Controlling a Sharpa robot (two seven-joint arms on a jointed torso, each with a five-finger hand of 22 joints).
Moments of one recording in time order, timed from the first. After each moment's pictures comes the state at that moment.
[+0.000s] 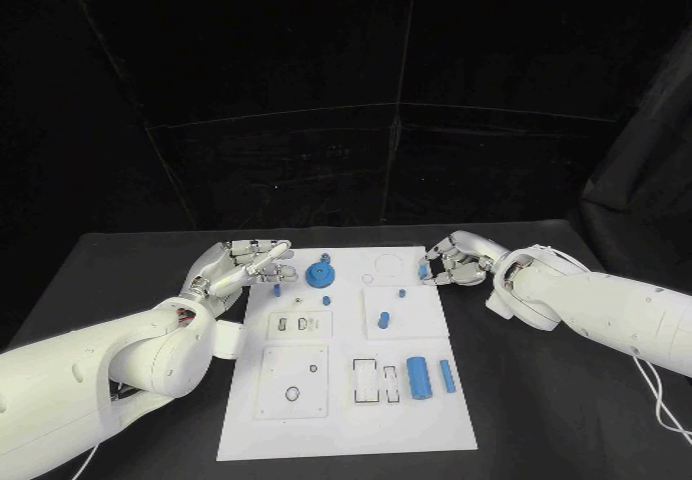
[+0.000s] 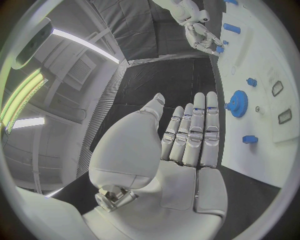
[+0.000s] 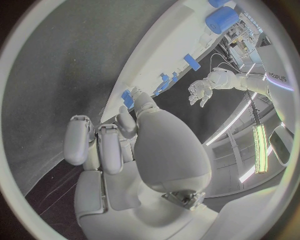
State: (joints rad) left arm 1.18 -0.88 -0.08 1.59 -0.02 -0.34 0.50; left_hand 1.35 -0.02 0.10 0.14 0.06 0.95 0.22 0.09 0.07 1.00 0.17 0.10 0.06 1.12 0.11 0.18 0.20 0.17 0.99 0.22 0.32 0.14; right arm 1.14 -0.86 0.02 1.21 -1.13 -0.26 0.18; right_hand 1.46 -0.06 -0.01 0.11 0.27 0.95 0.15 0.09 0.07 1.34 0.06 1.09 1.18 1.47 -0.01 1.44 1.31 0.08 1.33 0.10 1.43 1.21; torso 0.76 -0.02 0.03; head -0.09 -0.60
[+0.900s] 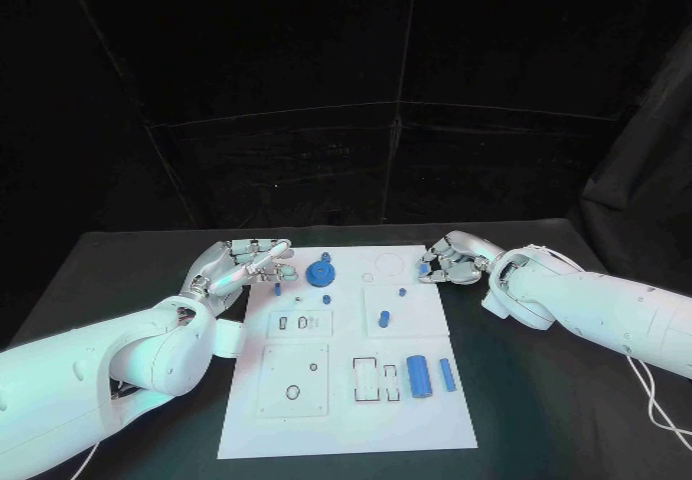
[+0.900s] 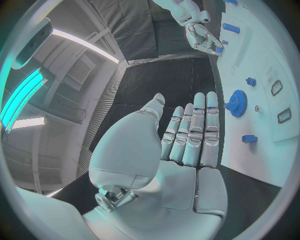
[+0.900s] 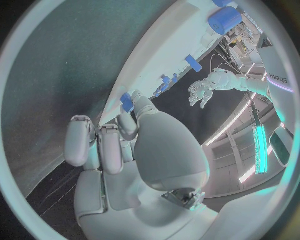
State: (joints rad) left arm 1.18 -0.88 -0.08 1.59 -0.02 -0.34 0.50; left_hand 1.35 -0.02 0.11 0.14 0.06 0.95 0.22 0.09 0.07 1.00 0.17 0.10 0.06 1.12 0.11 0.18 0.20 0.17 0.99 0.22 0.32 0.14; right arm 1.13 -0.83 0.02 1.19 -1.13 -0.27 0.18; right_hand 1.47 0.00 0.05 0.09 0.20 1.06 0.13 0.11 0.08 1.36 0.04 1.11 1.20 1.47 -0.02 1.45 1.31 0.08 1.34 0.09 1.43 1.23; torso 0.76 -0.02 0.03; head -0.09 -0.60
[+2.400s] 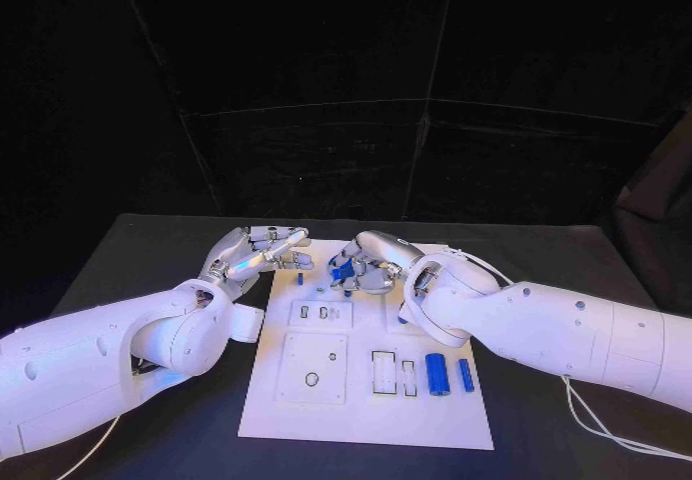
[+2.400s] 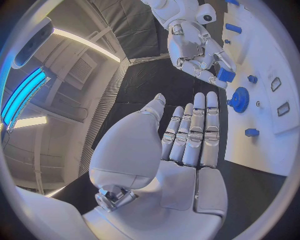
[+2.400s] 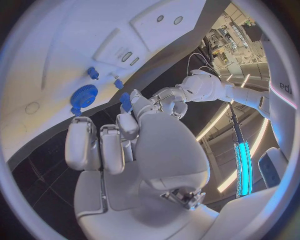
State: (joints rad) left arm 1.19 -0.90 -0.08 1.60 -0.02 -0.34 0.49; left_hand 1.35 -0.02 0.11 0.13 0.06 0.95 0.22 0.09 0.07 1.00 0.17 0.10 0.06 1.12 0.11 0.18 0.20 0.17 0.99 0.22 0.33 0.14; right arm 1.15 -0.59 0.02 1.46 -1.34 -0.38 -0.08; right_hand 1.44 0.05 0.15 0.05 0.12 1.08 0.13 0.12 0.07 1.36 0.02 1.07 1.17 1.47 -0.04 1.45 1.31 0.08 1.37 0.07 1.44 1.25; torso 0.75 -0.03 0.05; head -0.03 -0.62
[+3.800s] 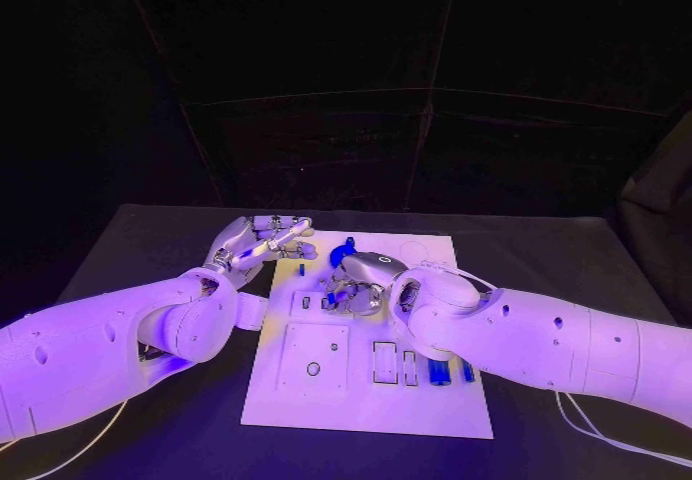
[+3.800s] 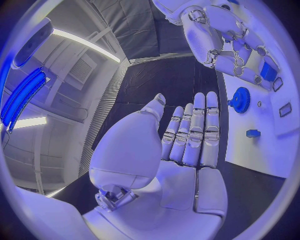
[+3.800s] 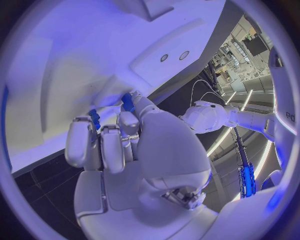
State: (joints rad) left arm 1.19 -0.89 -0.08 1.59 -0.02 -0.34 0.50; left_hand 1.35 -0.02 0.11 0.13 0.06 0.95 0.22 0.09 0.07 1.00 0.17 0.10 0.06 1.12 0.11 0.18 0.20 0.17 0.99 0.22 0.33 0.14; right arm 1.11 -0.54 -0.01 1.46 -1.51 -0.27 -0.22; right_hand 1.41 0.02 0.18 0.05 0.11 1.08 0.13 0.12 0.07 1.33 0.02 1.03 1.14 1.47 -0.04 1.44 1.31 0.08 1.35 0.07 1.43 1.23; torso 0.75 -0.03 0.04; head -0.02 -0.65
